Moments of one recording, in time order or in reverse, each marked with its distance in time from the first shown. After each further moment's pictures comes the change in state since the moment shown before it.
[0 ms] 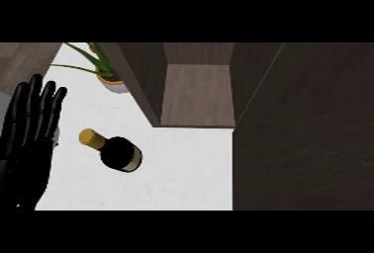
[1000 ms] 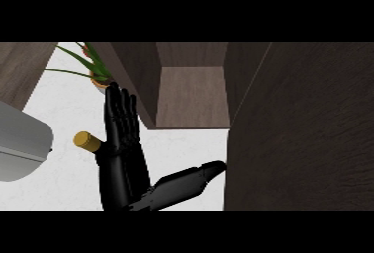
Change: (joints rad) left arm -0.206 -0.112 -0.567 0.194 -0.328 0.945 0.276; right arm 0.181 -0.033 0.171 -0.290 -0.119 0.120 0.295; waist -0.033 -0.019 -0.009
